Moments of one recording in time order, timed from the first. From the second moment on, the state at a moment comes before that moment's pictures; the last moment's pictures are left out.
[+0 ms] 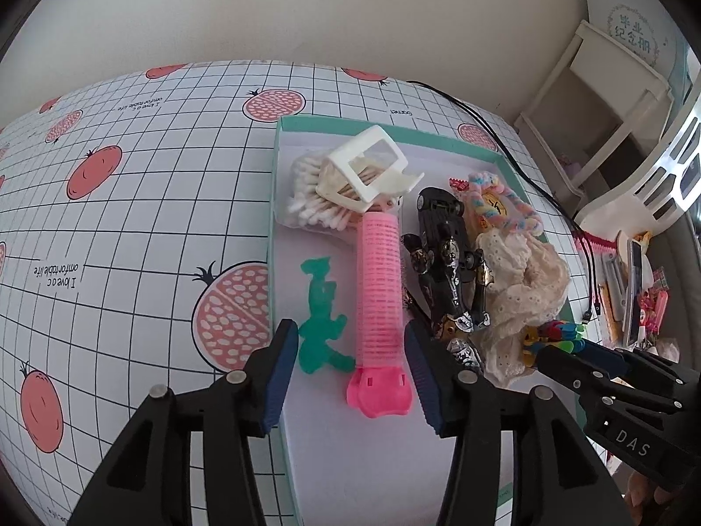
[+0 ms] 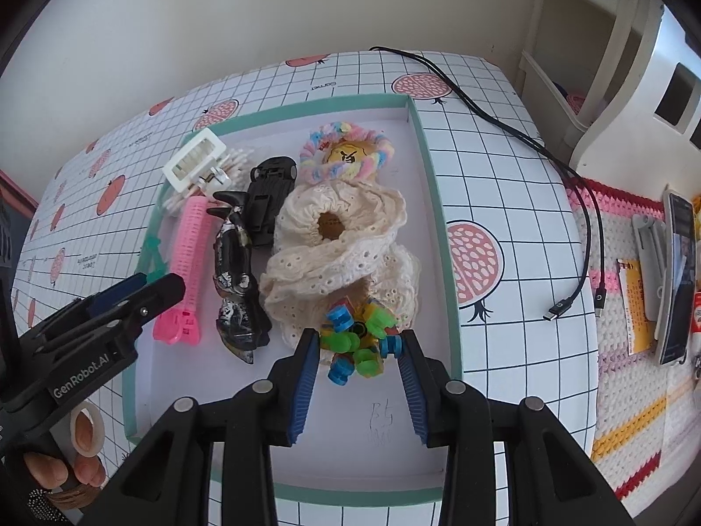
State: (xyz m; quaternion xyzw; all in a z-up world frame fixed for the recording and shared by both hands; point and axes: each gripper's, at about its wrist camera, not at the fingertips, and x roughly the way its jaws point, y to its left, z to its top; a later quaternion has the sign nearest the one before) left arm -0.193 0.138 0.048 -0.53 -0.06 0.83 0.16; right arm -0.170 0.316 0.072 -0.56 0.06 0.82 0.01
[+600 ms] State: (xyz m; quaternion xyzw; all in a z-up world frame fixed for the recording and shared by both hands) left arm -0.193 0.126 0.073 -0.51 -0.06 0.84 0.14; right arm -0.169 0.314 0.082 -0.55 0.06 0.83 0.01
